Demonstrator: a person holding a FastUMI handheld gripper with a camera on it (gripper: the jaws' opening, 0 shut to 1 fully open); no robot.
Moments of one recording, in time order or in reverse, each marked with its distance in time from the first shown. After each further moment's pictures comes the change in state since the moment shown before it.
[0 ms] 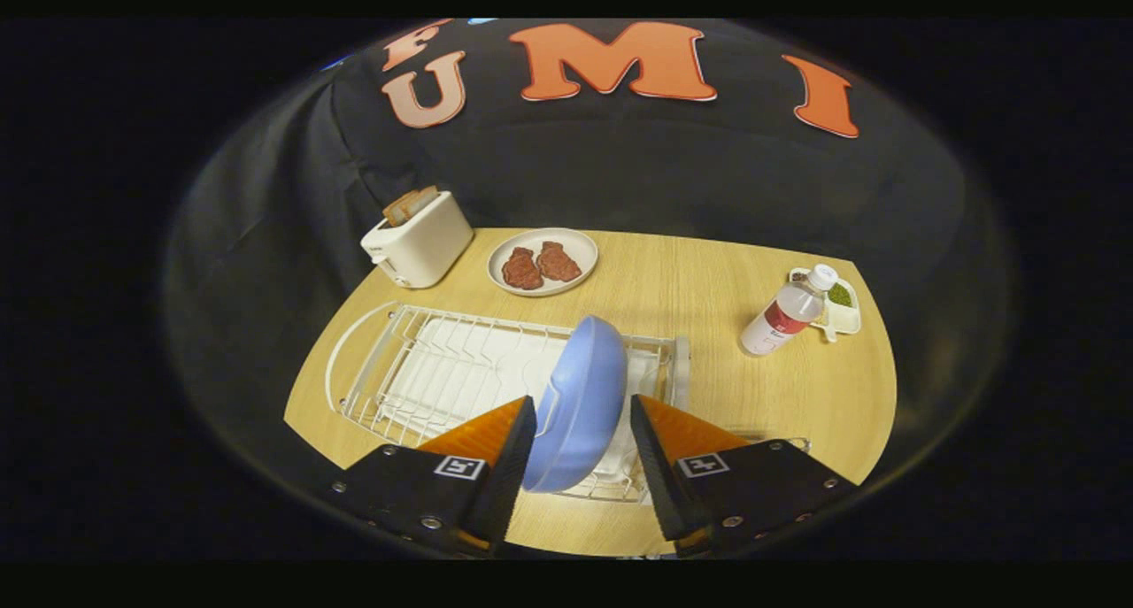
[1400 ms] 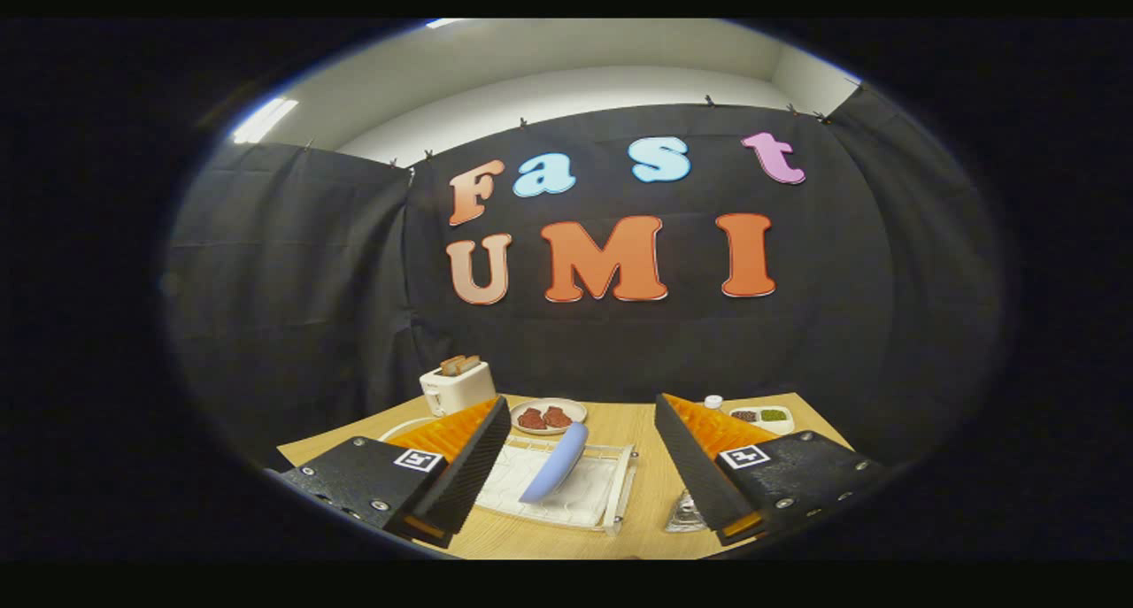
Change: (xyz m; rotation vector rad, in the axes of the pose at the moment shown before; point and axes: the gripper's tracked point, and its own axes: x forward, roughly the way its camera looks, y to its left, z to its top) arm -0.200 -0.031 0.010 -0.006 -0.881 -0.012
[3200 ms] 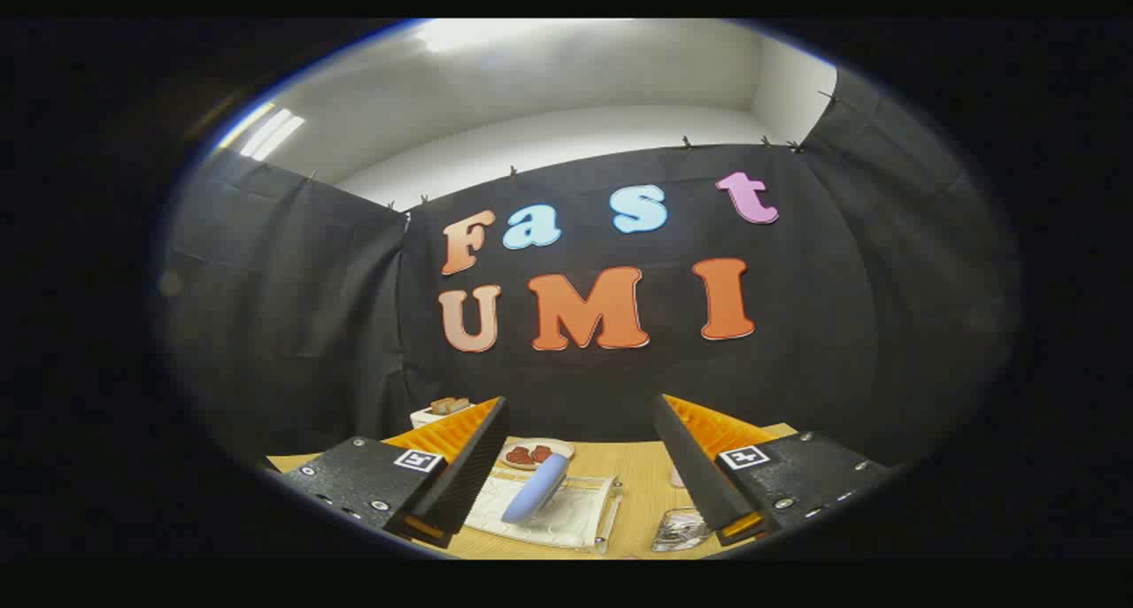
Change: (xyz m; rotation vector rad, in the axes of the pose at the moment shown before) arm -0.032 -0.025 0.024 0.048 -0.229 -0.019
